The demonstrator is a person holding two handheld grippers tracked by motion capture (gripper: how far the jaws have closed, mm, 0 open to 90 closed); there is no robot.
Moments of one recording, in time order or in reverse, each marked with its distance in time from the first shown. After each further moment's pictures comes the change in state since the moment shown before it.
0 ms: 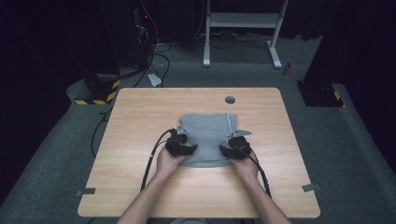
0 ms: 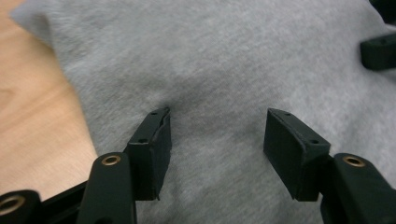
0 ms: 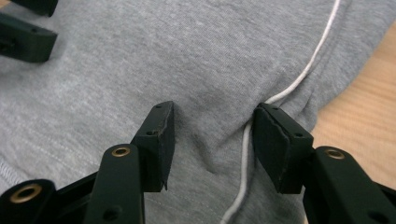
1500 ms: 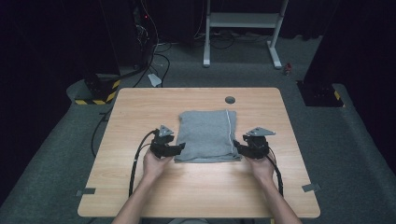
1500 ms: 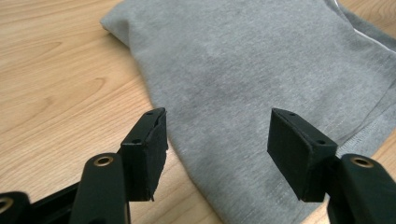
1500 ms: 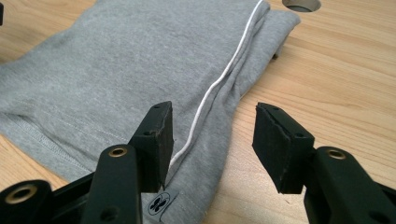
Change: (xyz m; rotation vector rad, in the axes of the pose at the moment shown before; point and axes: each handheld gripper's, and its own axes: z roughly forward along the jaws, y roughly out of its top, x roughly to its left) left arm 0.019 -0.016 -0.055 -0.090 0.036 -0.023; right arm -0.034 -0.007 -0.054 -0.135 -0.016 0.043
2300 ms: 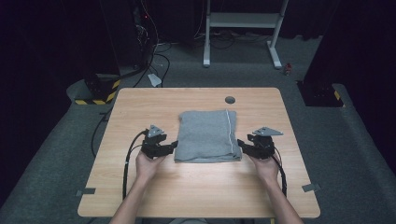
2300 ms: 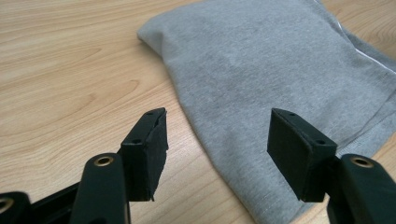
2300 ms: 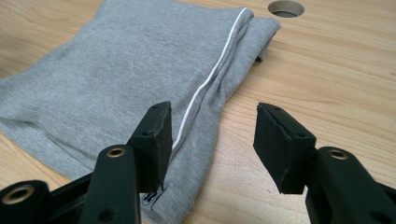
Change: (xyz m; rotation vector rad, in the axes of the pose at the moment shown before) left arm 0.015 -0.007 -0.024 -0.062 0.022 -0.046; right arm -0.009 -0.001 -0.015 -0.024 0.006 0.043
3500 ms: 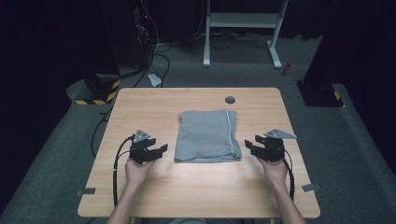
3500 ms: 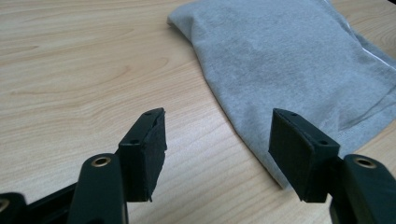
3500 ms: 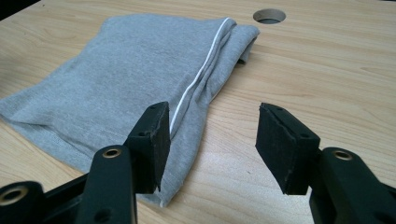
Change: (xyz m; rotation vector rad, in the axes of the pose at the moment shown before) left arm 0.020 -0.025 -0.030 -0.024 0.011 -0.067; right arm -0.016 -0.008 -0.026 -0.048 0.013 0.046
